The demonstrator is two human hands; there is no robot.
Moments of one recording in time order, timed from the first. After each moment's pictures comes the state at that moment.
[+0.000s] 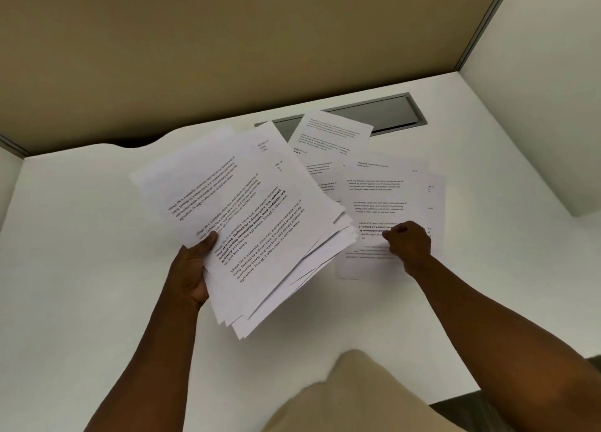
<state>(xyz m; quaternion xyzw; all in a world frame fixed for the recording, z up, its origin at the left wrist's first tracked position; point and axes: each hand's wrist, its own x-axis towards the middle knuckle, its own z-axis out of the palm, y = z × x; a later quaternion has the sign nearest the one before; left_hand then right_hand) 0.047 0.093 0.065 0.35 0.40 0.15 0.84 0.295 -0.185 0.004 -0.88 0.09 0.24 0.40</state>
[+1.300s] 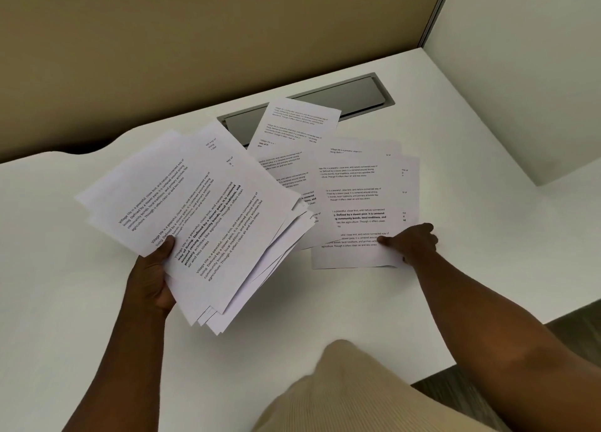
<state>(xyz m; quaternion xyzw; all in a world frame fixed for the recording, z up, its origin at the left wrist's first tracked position) 0.046 0.119 0.041 0.31 0.46 0.16 0.81 0.323 -0.235 -0.032 -0.91 0.25 0.26 0.22</state>
